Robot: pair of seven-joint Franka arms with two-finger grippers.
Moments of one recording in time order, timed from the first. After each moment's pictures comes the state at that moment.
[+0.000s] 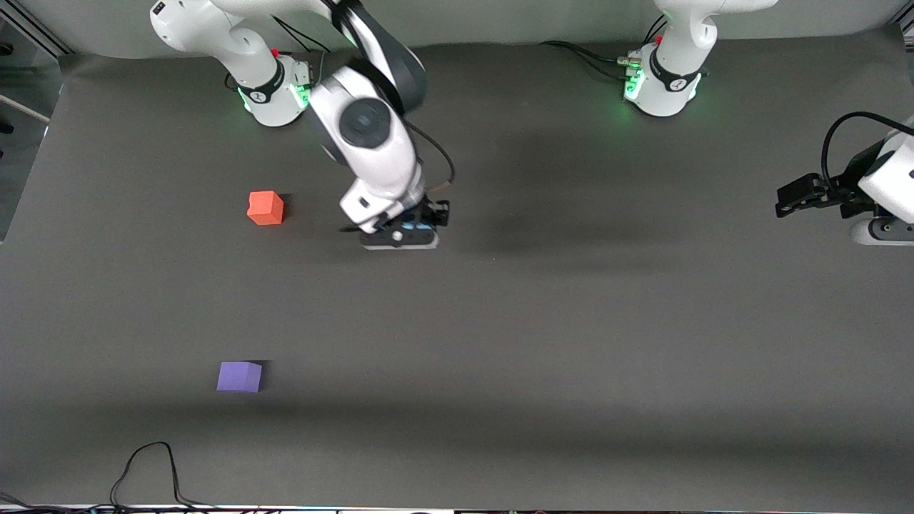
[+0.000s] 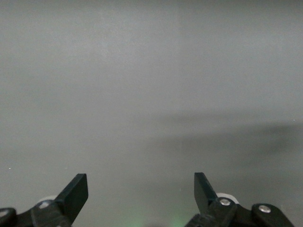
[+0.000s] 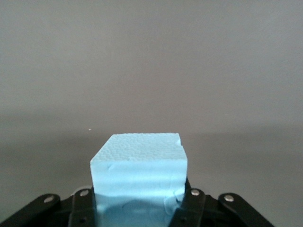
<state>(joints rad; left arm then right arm) -0.01 0.03 -0.01 -1.62 0.00 1.57 0.02 0.75 0.31 -0.08 -1.66 0.09 1.98 0.68</state>
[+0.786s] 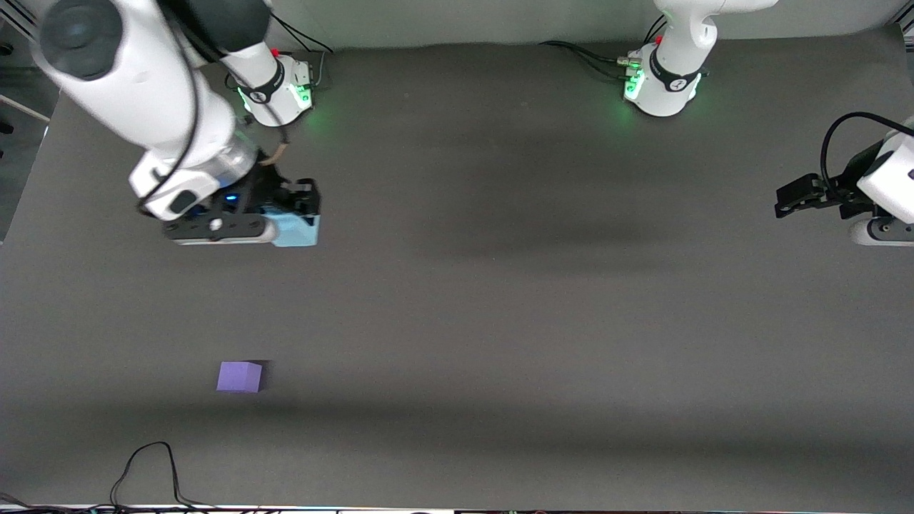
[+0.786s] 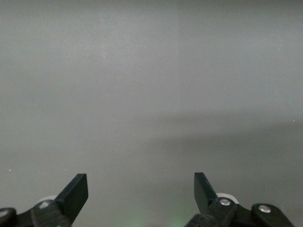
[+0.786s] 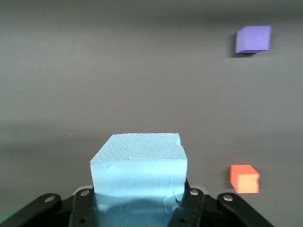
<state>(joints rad) -0.01 0.03 -0.01 -1.62 0.00 1.58 0.02 0.45 0.22 -0.09 -1.34 0.09 1.54 0.40</state>
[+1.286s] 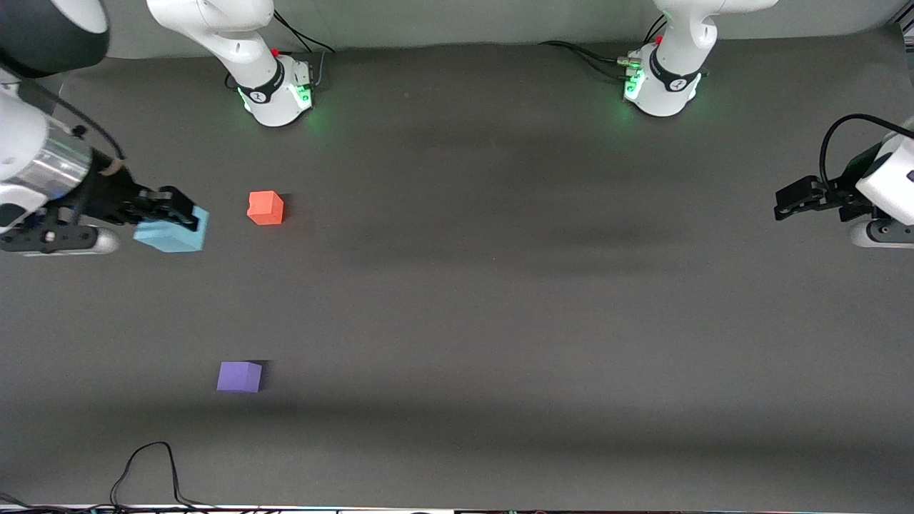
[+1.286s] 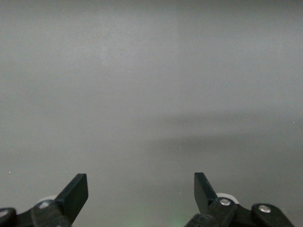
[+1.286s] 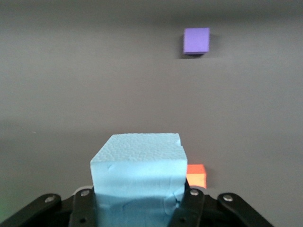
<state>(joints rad) -0.01 0.04 -0.01 -1.62 0.00 1.58 0.02 -0.12 0.04 0.22 -1.58 0.09 1.60 0.12</state>
